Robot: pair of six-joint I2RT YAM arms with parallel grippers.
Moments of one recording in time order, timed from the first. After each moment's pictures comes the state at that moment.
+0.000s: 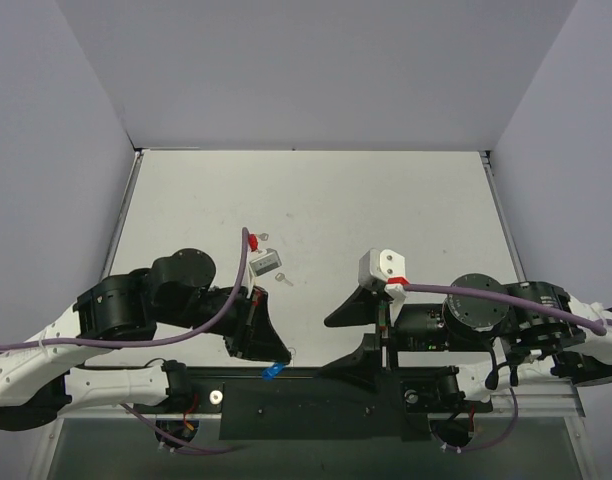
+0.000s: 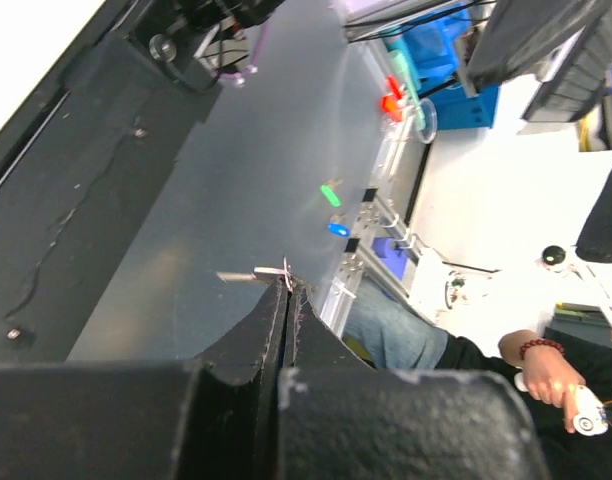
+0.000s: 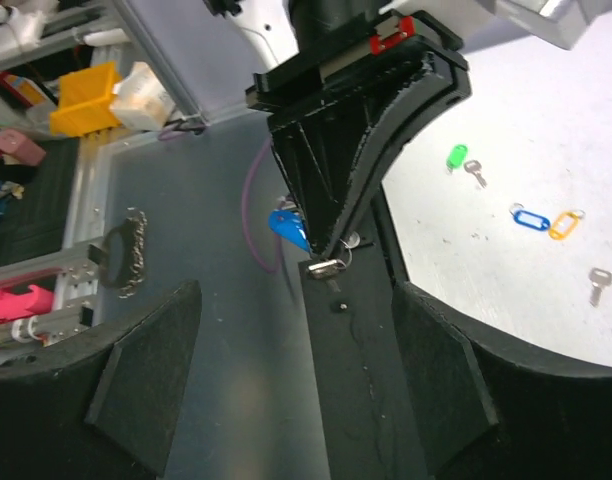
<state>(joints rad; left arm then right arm) -1.23 0.91 1.37 -0.95 0.35 -0.84 1.63 1.02 1.55 -0.77 0.17 0.27</state>
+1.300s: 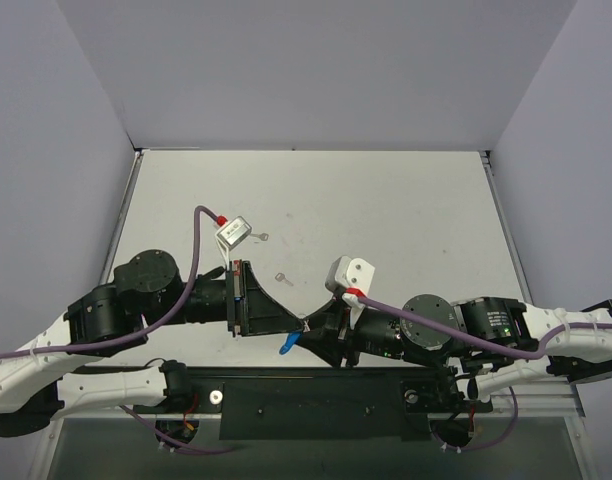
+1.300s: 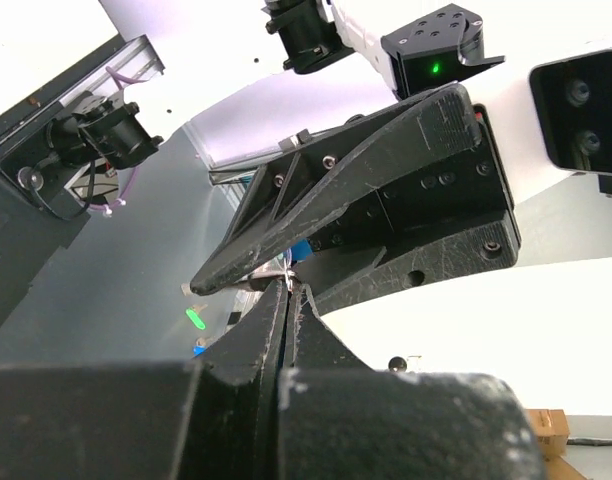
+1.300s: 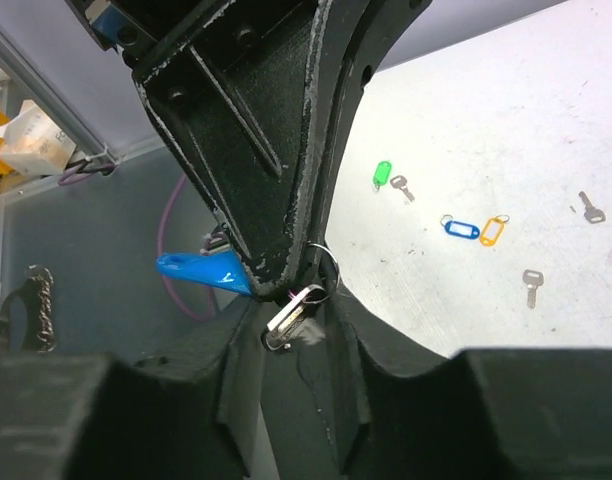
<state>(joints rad) -1.23 0.83 1.28 -0.56 0.22 -1.20 1.66 1.05 1.40 -0.57 0.39 0.23</state>
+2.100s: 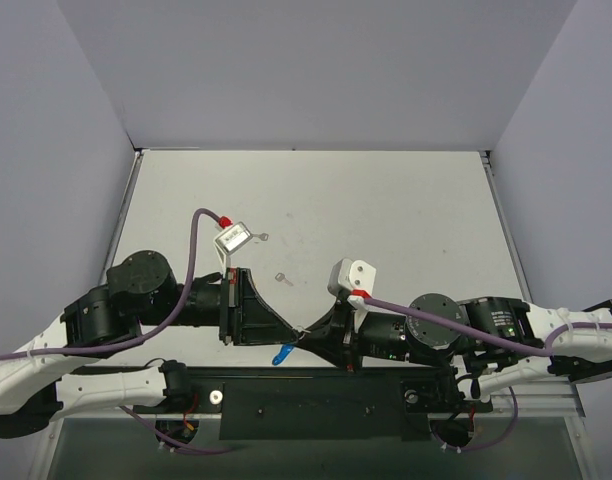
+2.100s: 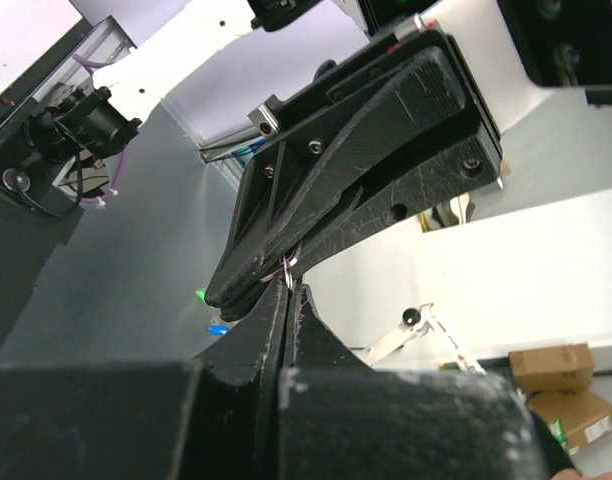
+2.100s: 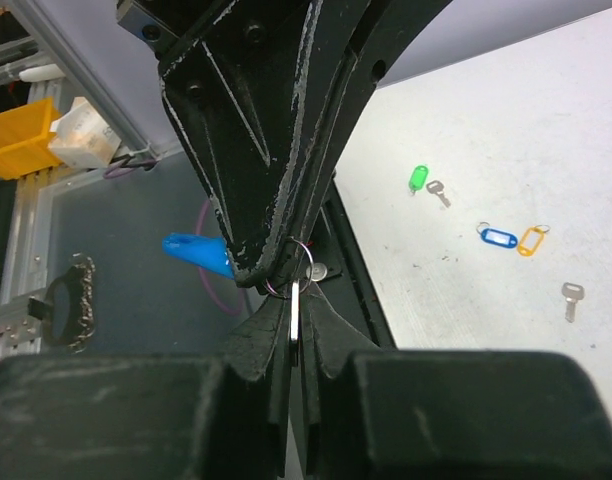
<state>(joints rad) -1.23 0.81 1.27 -0.52 0.31 -1.13 1.66 1.04 1.40 -0.55 0.33 0.25</state>
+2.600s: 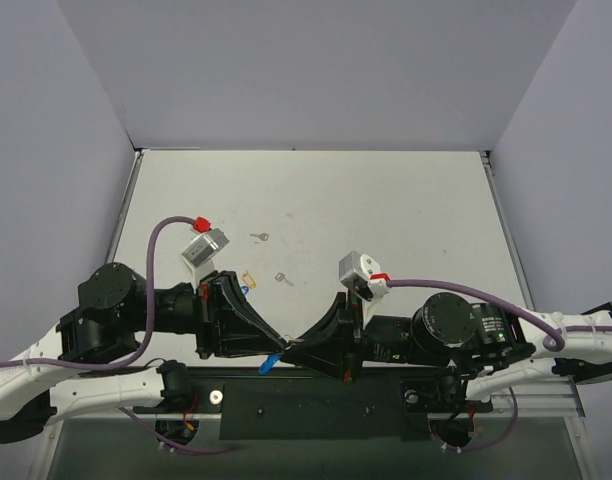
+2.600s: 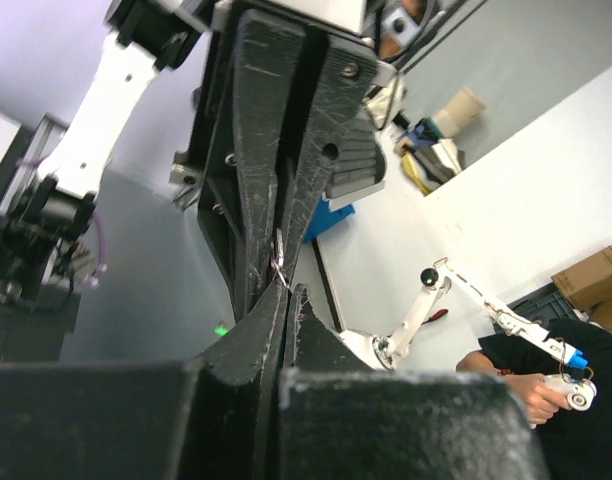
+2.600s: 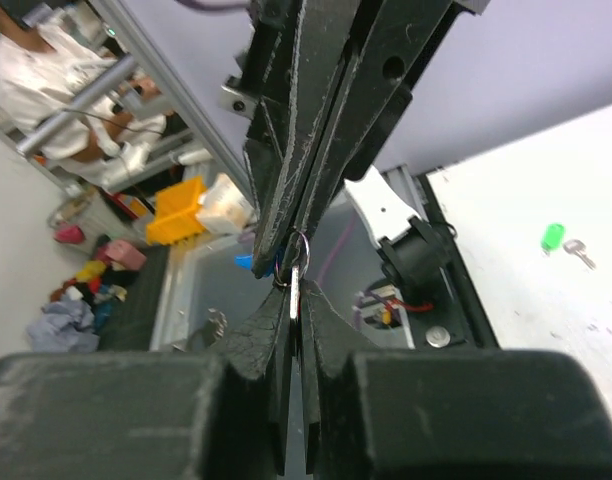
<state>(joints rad) -1.23 0.73 1.19 -0.30 0.44 -0.93 1.66 0.99 1.28 -0.28 0.18 0.42</state>
